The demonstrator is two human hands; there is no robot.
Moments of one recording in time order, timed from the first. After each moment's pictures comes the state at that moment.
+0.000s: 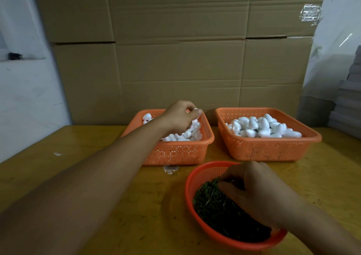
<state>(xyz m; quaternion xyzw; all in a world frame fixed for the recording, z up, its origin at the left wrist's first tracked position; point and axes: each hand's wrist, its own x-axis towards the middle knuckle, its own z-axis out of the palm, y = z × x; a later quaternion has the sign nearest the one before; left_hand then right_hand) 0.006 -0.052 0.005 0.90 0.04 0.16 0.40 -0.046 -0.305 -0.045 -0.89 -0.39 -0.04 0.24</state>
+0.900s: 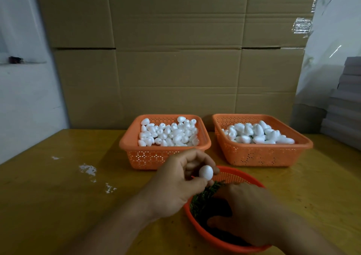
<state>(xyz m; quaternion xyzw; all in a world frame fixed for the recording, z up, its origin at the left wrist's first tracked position) -0.128 -0.115 -0.046 0.78 -0.11 0.12 0.60 -0.063 -0.299 -0.047 -0.91 -0.41 0.02 0.02</state>
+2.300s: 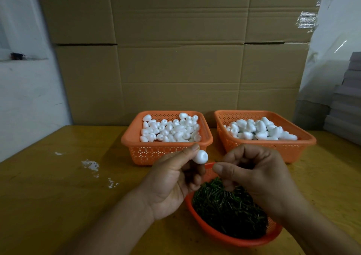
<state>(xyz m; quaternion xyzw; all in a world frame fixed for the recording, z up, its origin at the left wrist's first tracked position) -0.130 -0.123 -0.040 0.55 0.04 0.05 0.83 -0.065 -0.299 -0.029 -0.66 -0.34 0.05 0.67</state>
